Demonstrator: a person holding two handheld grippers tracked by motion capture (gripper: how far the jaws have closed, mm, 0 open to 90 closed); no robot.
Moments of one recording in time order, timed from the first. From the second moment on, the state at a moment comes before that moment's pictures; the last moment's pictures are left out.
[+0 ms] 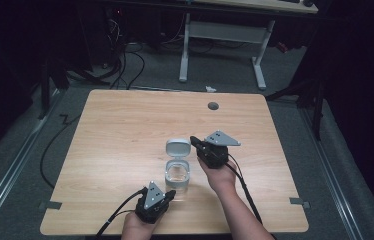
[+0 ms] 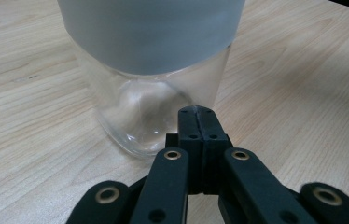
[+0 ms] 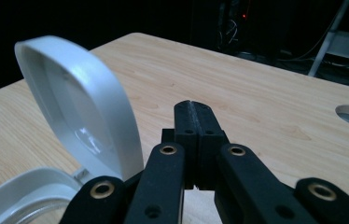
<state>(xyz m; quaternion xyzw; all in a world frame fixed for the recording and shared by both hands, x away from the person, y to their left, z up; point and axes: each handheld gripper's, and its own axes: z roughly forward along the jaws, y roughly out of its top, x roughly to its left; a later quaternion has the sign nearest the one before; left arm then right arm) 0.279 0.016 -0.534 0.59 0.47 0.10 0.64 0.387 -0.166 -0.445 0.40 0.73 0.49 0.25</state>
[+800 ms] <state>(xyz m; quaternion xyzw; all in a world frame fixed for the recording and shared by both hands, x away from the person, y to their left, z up) 0.279 0.016 -0.534 0.59 0.48 0.10 0.65 0.366 -0.160 -0.444 0.37 0.74 0.51 0.24</state>
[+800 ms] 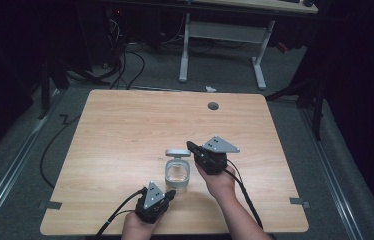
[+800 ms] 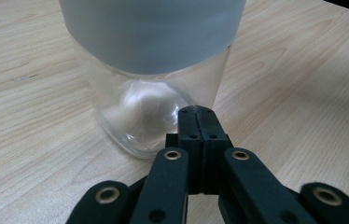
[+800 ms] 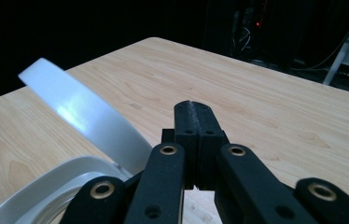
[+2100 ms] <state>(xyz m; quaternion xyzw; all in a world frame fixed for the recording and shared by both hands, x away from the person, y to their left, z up) 0.276 0.024 -0.528 0.58 0.47 0.10 0.65 0.316 -0.180 -0.454 0.37 0.74 0.51 0.24</state>
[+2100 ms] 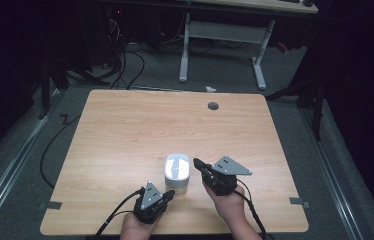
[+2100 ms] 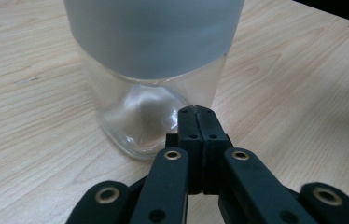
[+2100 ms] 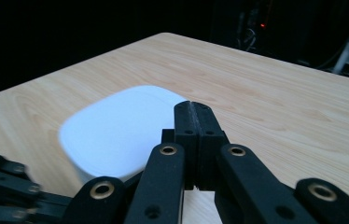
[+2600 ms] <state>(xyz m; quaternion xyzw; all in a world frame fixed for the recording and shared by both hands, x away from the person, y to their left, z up) 0.295 0.102 -0.522 0.56 0.52 0.17 0.62 0.331 -0.249 -0.480 0.46 0.70 0.47 0.26</state>
